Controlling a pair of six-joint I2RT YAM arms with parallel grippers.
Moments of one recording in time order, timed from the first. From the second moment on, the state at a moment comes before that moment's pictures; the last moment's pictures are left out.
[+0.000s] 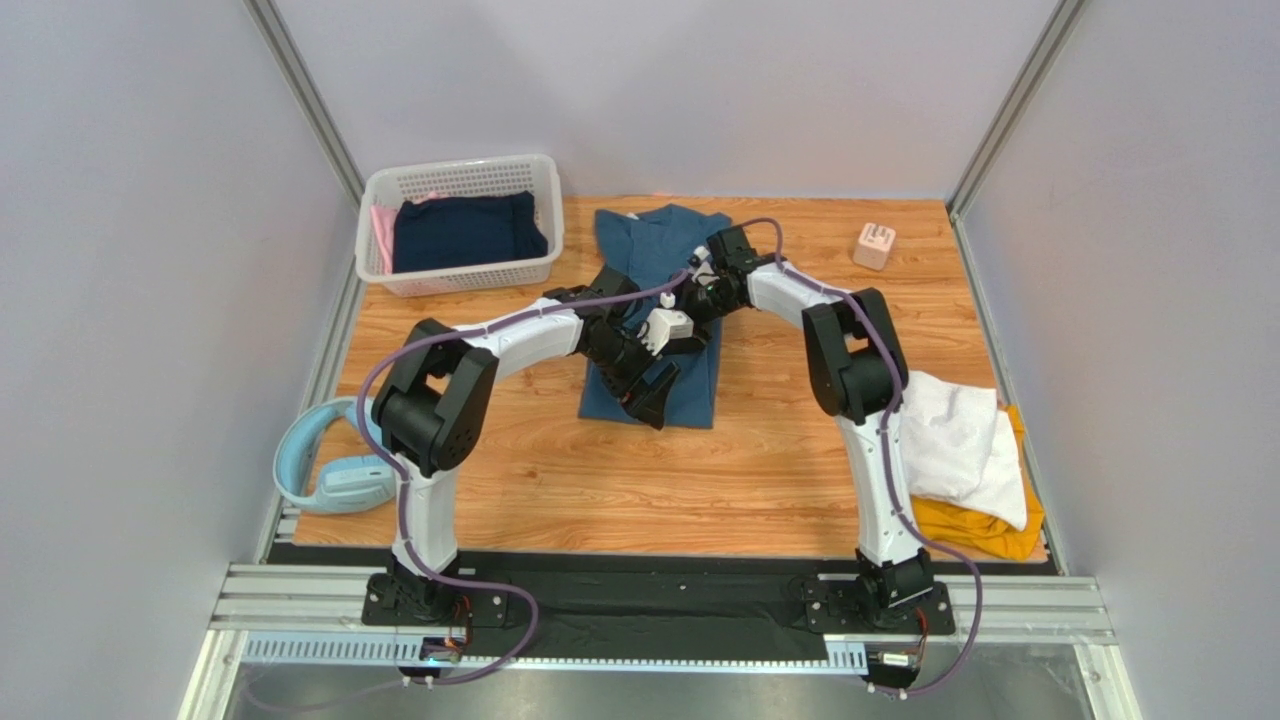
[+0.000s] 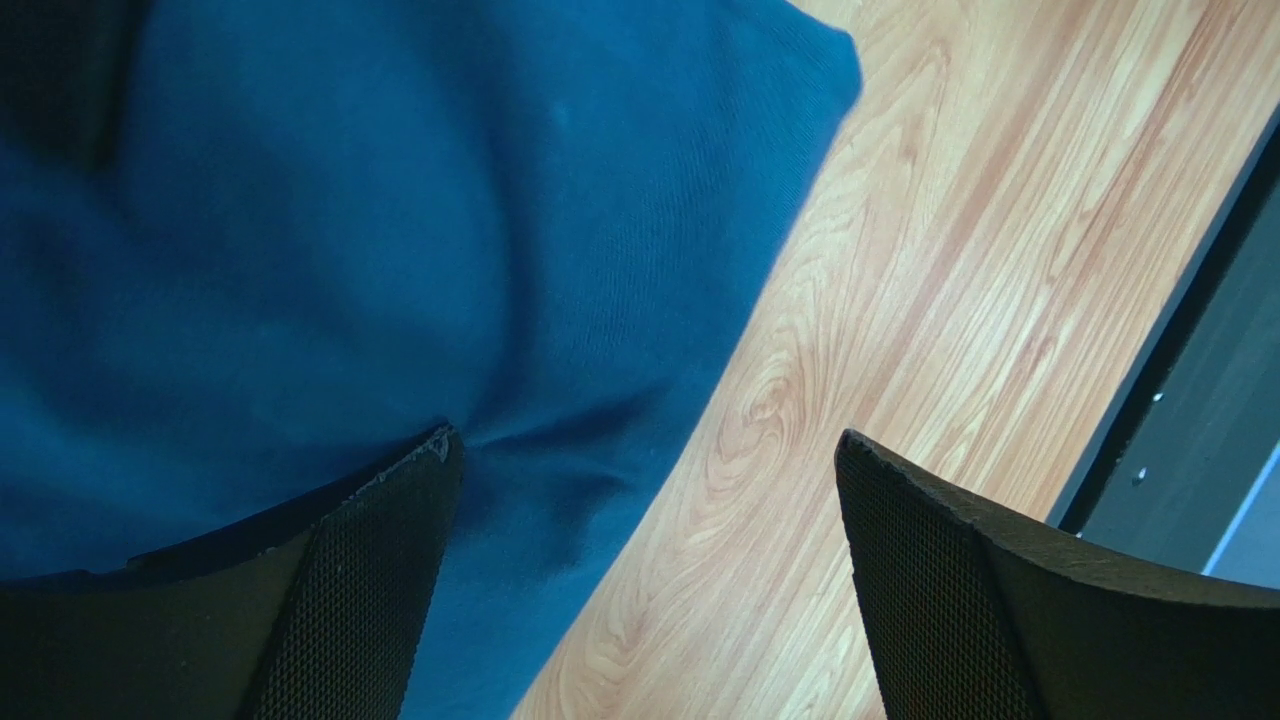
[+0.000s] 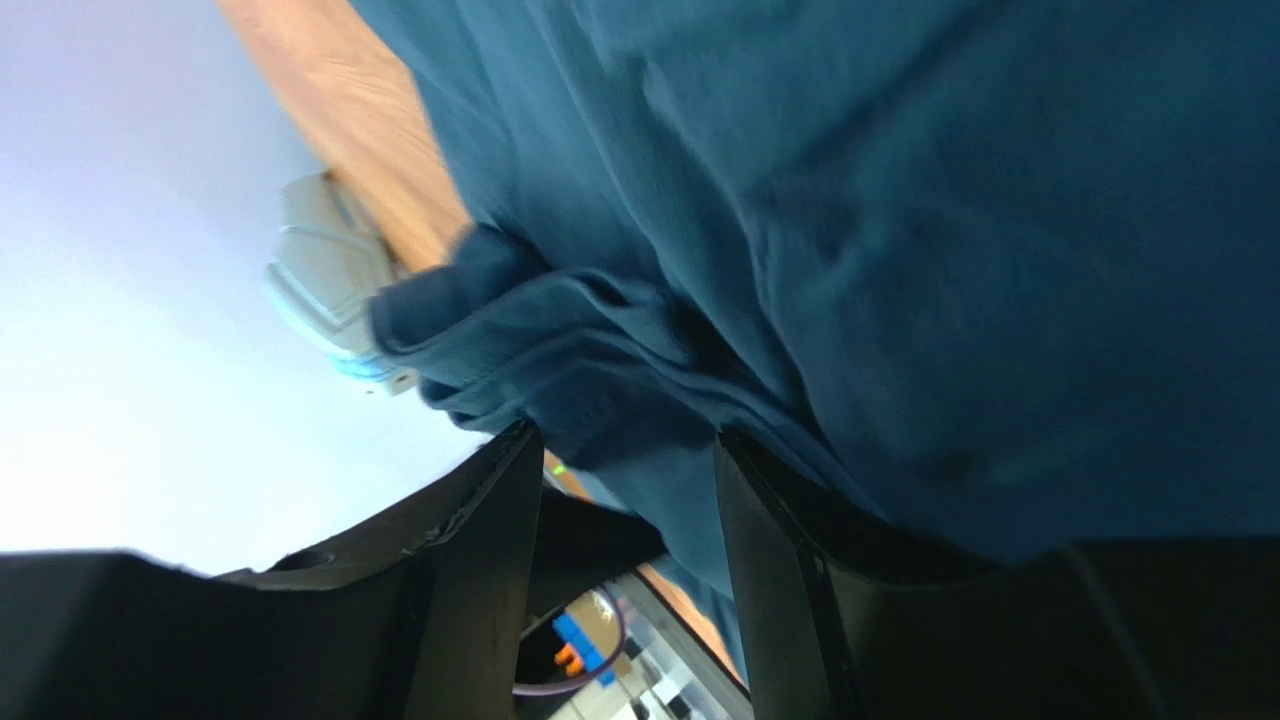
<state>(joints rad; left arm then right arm) -0.58 1.99 1.38 -0.59 0.61 0.29 0.36 2.40 1.82 -0.50 -0.80 0.78</state>
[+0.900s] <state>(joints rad) -0.58 1.72 1.18 -0.64 0.58 0.36 0.39 2.22 1.82 -0.57 -0.61 0.77</state>
